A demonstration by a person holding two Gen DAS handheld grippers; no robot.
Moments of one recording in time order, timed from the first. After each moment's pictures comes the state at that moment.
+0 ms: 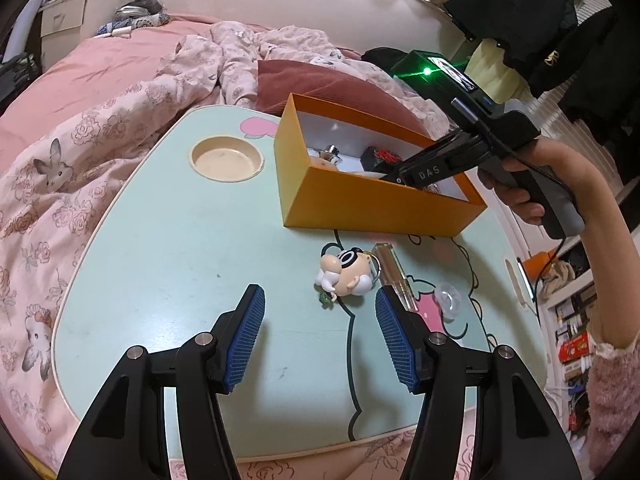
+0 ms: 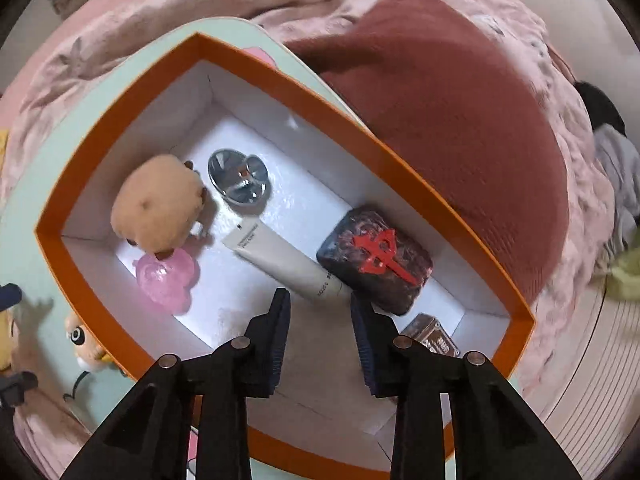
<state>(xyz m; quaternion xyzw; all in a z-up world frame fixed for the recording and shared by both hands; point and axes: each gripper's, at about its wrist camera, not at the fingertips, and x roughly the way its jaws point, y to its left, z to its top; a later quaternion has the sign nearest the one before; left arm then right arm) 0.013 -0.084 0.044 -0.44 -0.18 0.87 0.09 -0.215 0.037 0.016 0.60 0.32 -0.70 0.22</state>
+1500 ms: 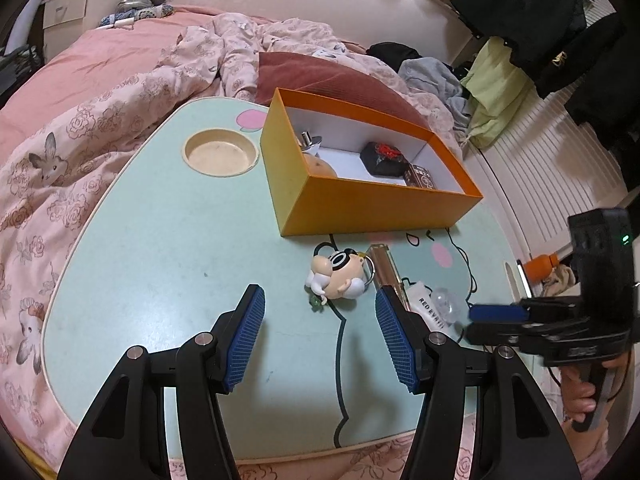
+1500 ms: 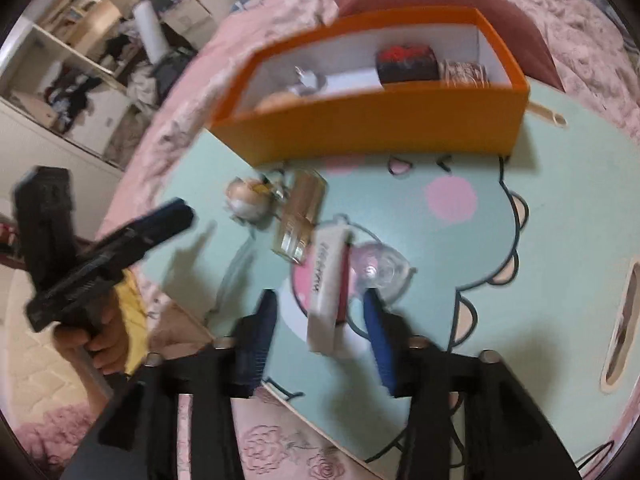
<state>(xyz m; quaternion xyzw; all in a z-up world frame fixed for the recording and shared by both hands) 0.004 -0.074 0.044 -0.46 -0.19 0.87 0.09 -0.072 0.131 0.040 0.58 -0.04 -0.76 0.28</state>
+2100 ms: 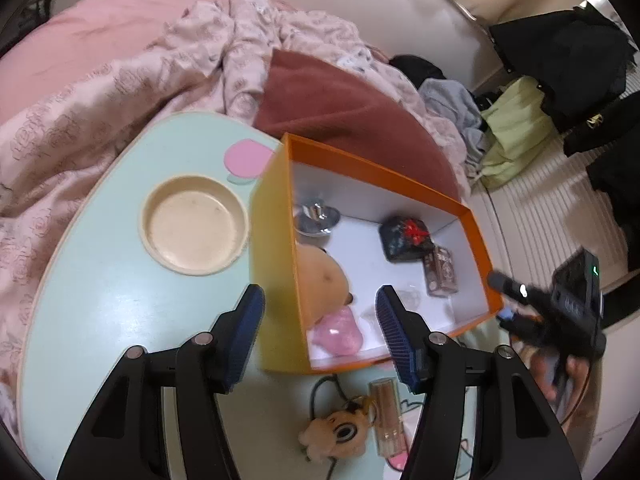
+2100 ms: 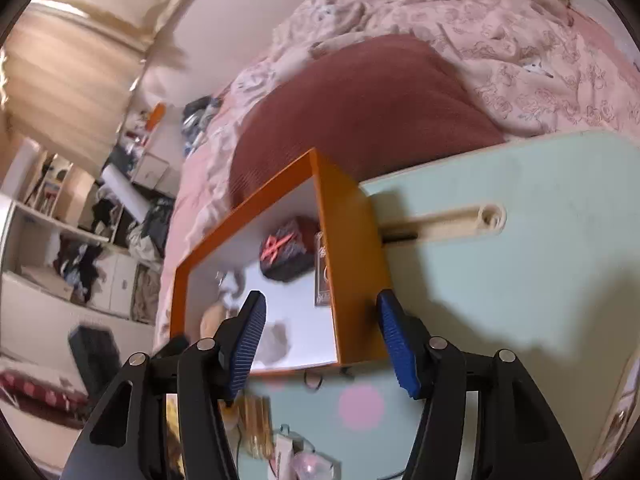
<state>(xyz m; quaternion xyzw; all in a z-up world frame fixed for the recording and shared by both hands) -0.109 -0.099 0.027 -0.47 -0.27 0.84 0.08 -0.165 0.234 0.025 0.51 -0.27 -0.80 0.19</state>
